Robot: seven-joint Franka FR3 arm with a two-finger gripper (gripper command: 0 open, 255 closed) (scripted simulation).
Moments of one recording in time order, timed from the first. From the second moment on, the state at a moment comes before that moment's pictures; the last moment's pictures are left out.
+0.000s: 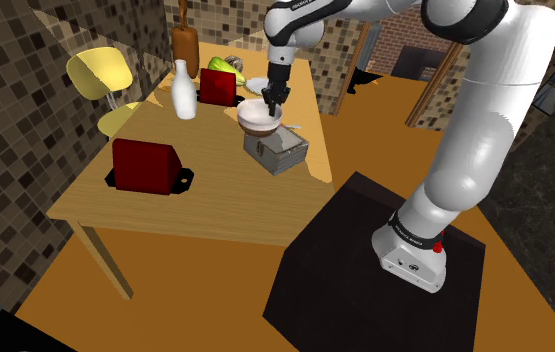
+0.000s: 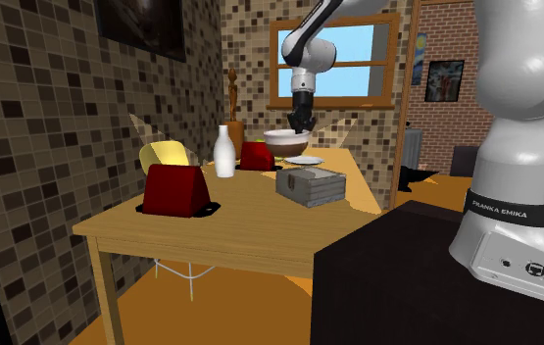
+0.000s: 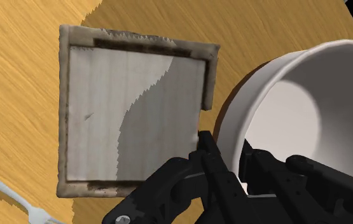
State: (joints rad) arm -0.14 0.30 -0.03 -1.85 0.17 1.97 -0.19
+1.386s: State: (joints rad) arm -0.26 0.44 -0.10 -1.82 0.16 2.03 -0.39
